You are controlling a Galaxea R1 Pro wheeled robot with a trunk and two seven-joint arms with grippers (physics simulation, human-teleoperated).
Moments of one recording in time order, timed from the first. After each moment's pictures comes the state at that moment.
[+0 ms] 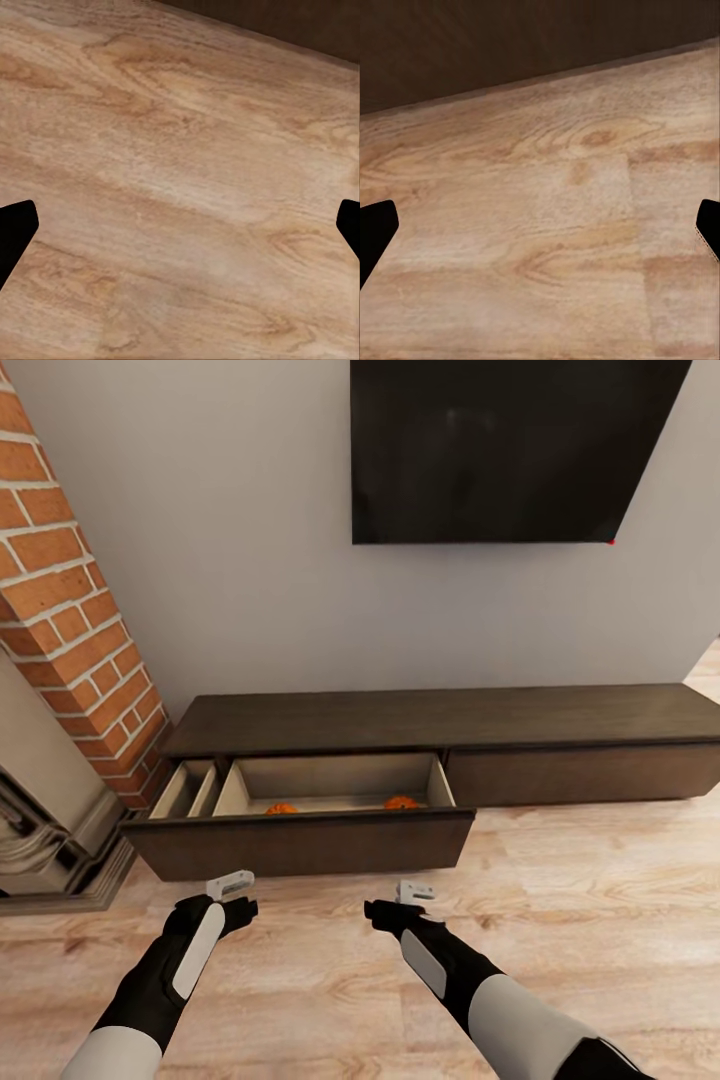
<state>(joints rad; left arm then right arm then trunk) -0.50 0.01 0.00 -1.01 0.44 0.72 0.42 -0.72 0.17 0.54 -0.38 -0.68 0.12 -0.18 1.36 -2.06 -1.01</state>
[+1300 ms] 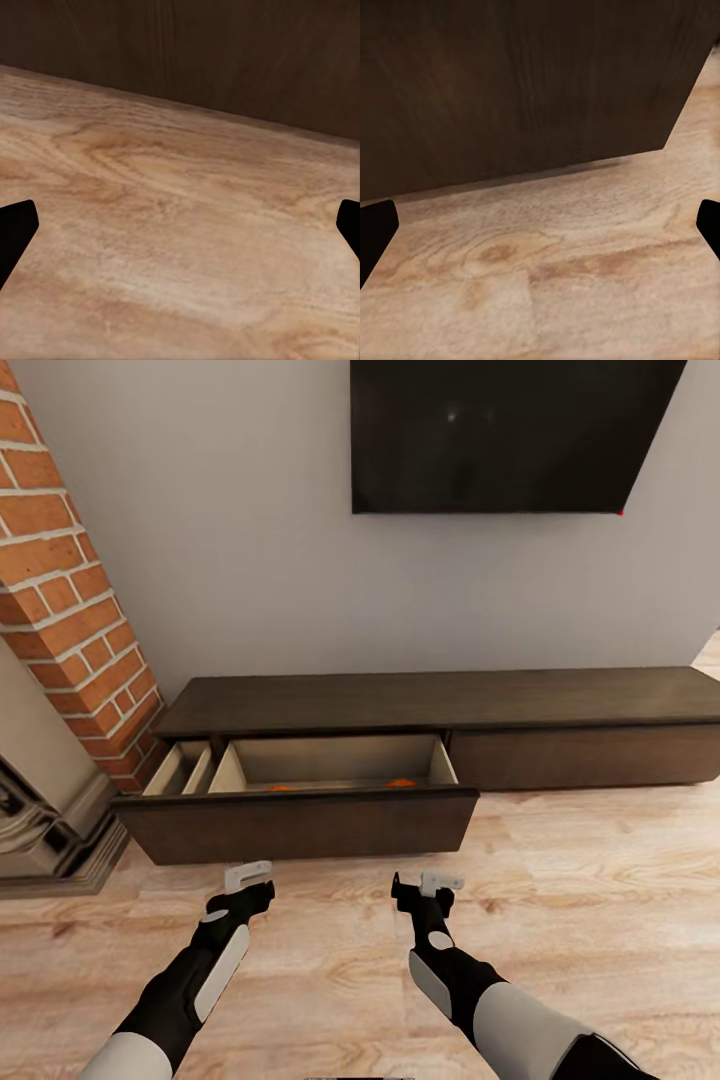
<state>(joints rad) -0.50 0.02 -0.21 -0.93 0.42 0.30 0.41 -0.73 0.16 0.60 -0.28 -0.55 -0.36 -0.35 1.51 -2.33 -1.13</state>
